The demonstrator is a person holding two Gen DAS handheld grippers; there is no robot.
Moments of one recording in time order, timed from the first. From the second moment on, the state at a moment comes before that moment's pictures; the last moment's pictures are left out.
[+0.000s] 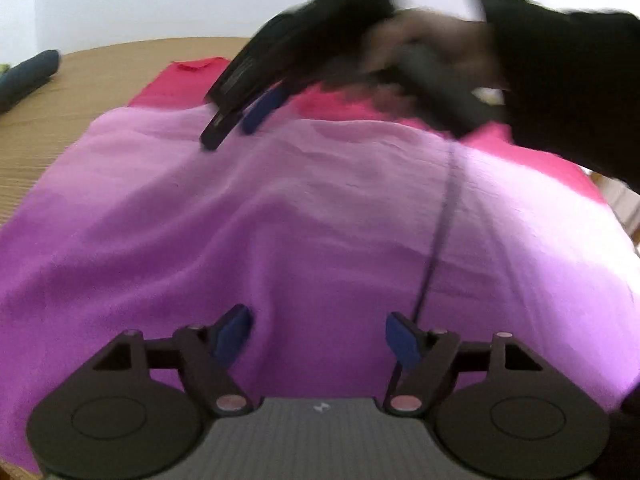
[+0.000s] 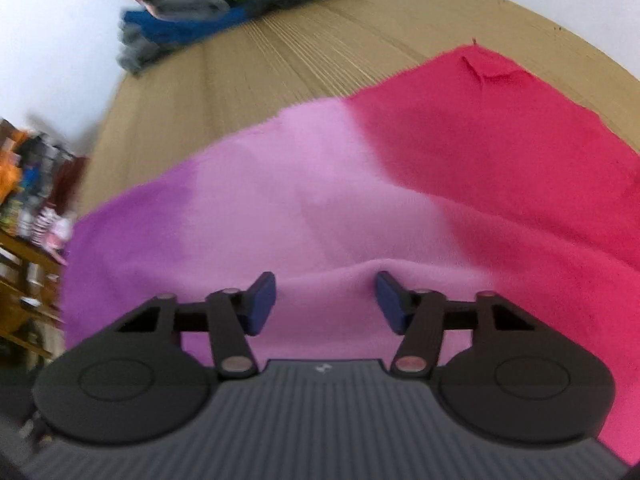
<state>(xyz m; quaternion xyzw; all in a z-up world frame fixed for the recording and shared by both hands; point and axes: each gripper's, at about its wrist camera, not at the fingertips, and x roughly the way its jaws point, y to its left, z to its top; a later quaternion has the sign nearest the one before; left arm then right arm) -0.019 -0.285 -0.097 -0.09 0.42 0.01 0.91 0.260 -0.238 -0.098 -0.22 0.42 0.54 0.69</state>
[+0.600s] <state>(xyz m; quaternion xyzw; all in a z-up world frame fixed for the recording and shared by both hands) -0.036 -0.235 -0.077 -0.15 0.39 0.04 0.91 0.297 -0.157 -0.081 -0.20 0.34 0.50 0.77</state>
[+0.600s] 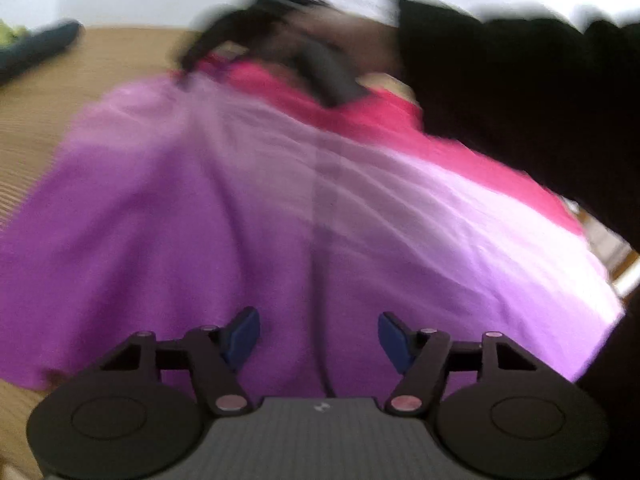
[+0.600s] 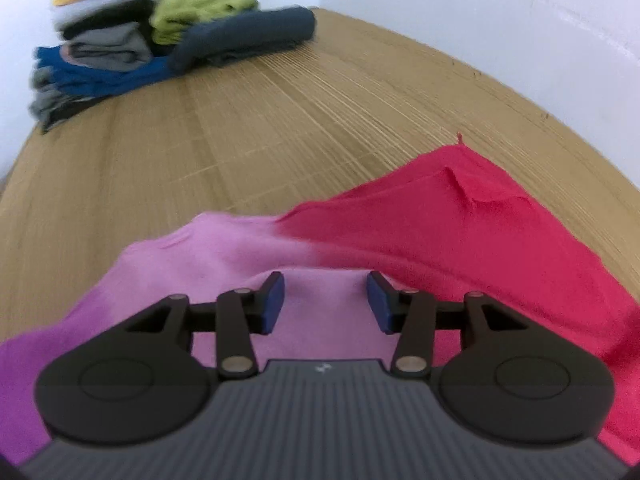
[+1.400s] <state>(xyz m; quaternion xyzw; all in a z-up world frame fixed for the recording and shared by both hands) 0.011 -0.114 -0.078 0.05 0.49 0.26 0.83 0.097 -0.673 -0.100 -0.12 0.46 -0.08 0.88</state>
